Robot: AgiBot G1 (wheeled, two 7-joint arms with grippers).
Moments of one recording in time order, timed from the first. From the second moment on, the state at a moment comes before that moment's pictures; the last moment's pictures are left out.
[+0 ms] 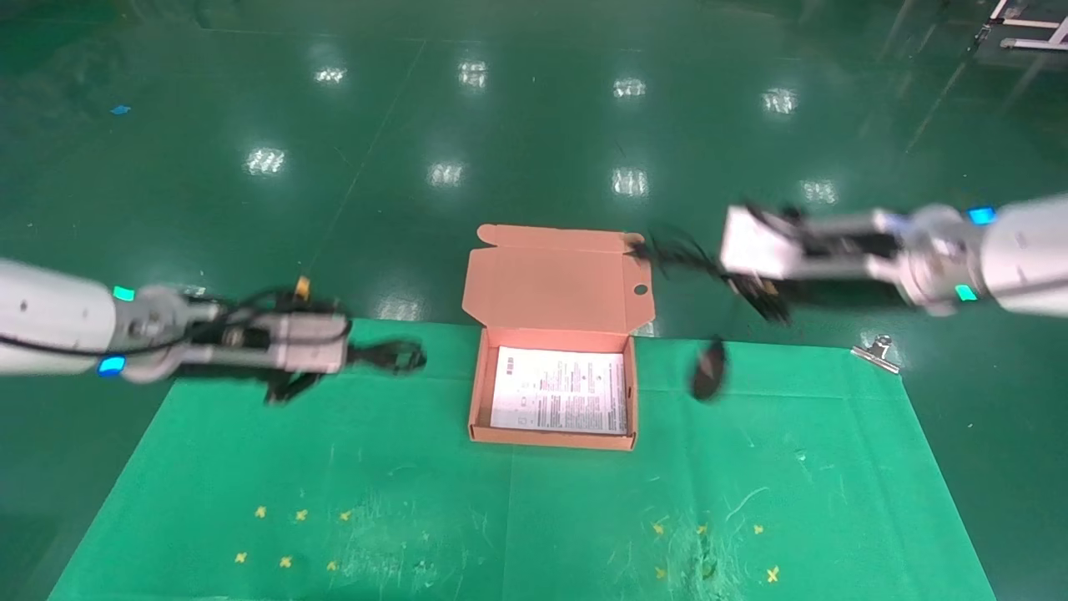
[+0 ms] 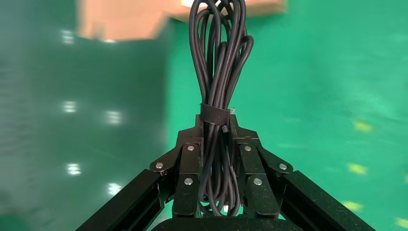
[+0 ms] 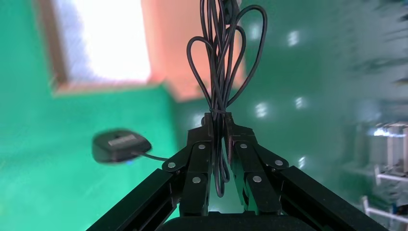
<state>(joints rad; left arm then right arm) -1.61 0.91 0.89 -1.07 1.91 1.08 -0.13 1.59 -0.99 -0.52 1.14 -2.09 -1.19 0.21</state>
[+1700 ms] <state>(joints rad) -1.63 0.82 0.91 -1.23 2.13 1.13 -0.43 1.72 -1.35 -0.60 0.77 -2.04 -1.04 0.09</state>
